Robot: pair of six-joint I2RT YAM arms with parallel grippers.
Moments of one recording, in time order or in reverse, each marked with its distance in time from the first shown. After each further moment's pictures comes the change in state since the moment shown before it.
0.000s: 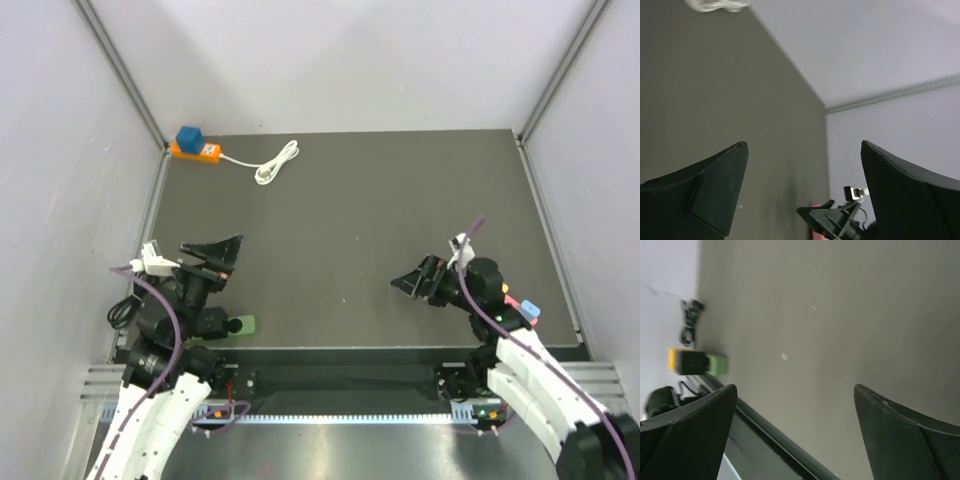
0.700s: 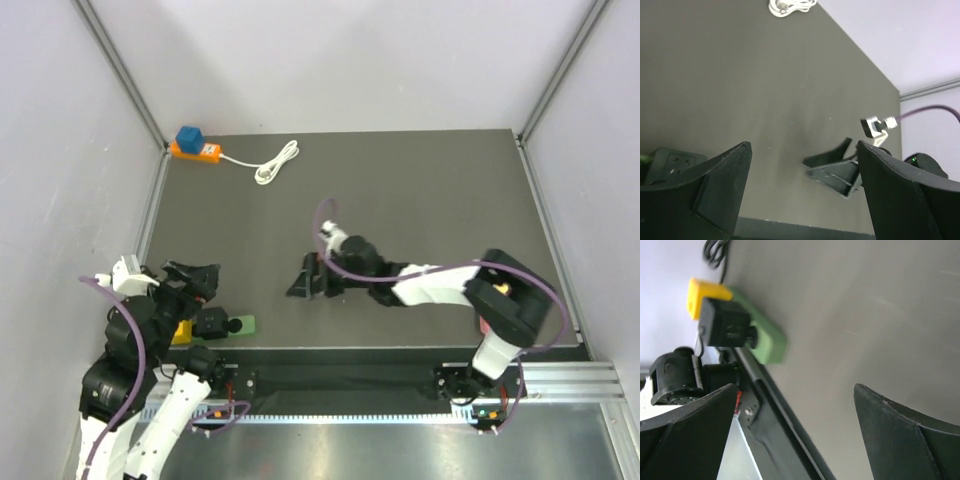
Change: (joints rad) left arm 0.000 0.039 0.360 -0.654 -0.164 0.222; right arm 0.604 0.980 0.497 0.441 0.127 0.085
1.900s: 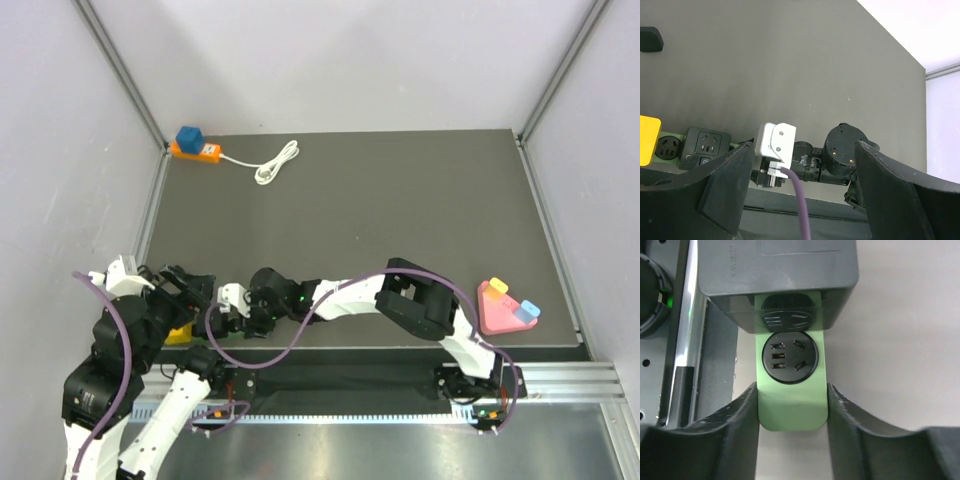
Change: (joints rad) left arm 0.000 0.073 0.172 -0.212 0.023 0.081; right arm 0.361 0.592 0.684 -0.246 -0.003 -1.051
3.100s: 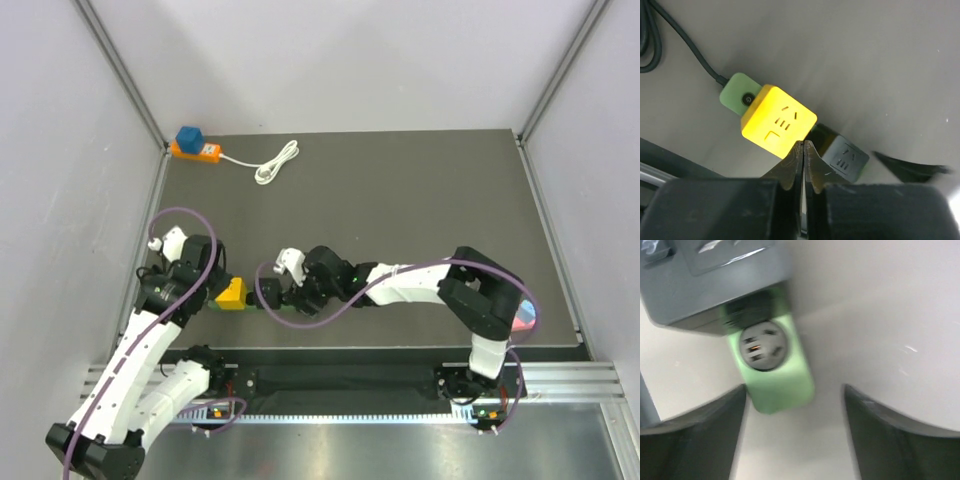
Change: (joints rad) left arm 0.000 0.440 -0.211 0.137 -0.127 -0.177; right arm -0.170 -0.352 -0.386 -0.080 0.206 0.081
